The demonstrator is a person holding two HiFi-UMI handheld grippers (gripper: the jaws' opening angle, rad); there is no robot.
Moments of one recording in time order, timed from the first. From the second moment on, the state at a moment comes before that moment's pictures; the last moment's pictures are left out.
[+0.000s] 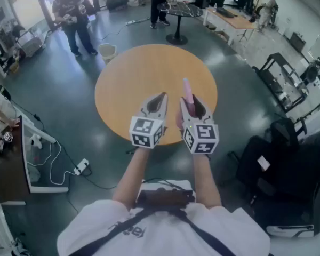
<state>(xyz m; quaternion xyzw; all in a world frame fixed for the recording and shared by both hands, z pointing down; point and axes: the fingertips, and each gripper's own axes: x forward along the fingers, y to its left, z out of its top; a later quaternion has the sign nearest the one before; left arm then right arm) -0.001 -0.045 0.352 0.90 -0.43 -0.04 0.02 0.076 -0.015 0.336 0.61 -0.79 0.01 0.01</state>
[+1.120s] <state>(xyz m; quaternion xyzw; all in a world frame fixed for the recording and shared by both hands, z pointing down) 0.038 -0.058 0.388 0.91 -0.42 0.03 0.03 0.119 -0.031 0.373 0.64 -0.77 0.06 -0.03</state>
